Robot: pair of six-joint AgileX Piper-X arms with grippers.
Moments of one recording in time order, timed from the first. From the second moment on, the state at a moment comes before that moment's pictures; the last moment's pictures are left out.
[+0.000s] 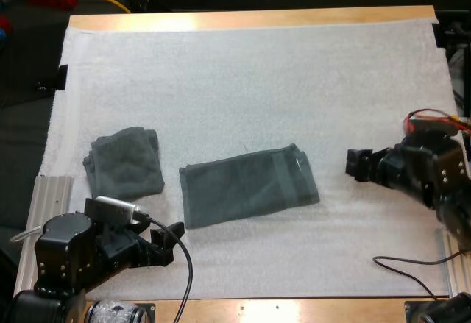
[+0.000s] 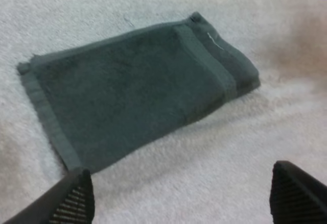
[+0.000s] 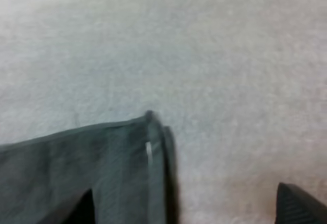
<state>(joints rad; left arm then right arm) -0.11 0.44 -0.76 1.20 0.48 -1.94 0.40 0.94 -0.88 0.87 -0.04 -1.45</state>
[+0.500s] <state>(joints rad) -0.11 0.44 -0.76 1.22 0.53 -1.94 0.08 1.16 -0.88 0.87 -0.53 -1.63</state>
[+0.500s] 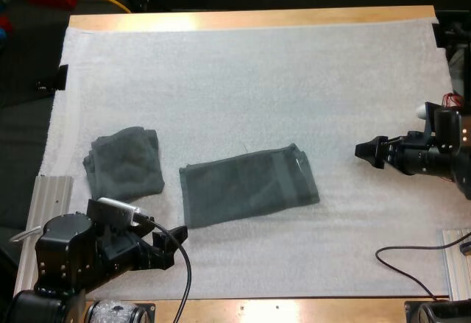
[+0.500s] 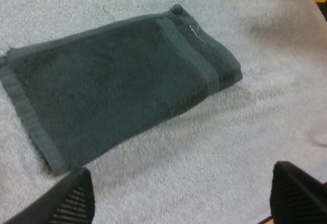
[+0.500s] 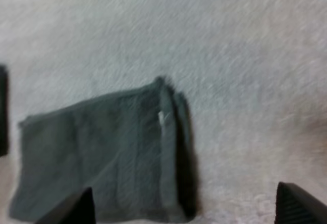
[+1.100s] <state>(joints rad) -0.11 0.44 -0.76 1.28 0.53 -1.93 0.06 1.55 -0.88 0.85 -0.84 -1.74</state>
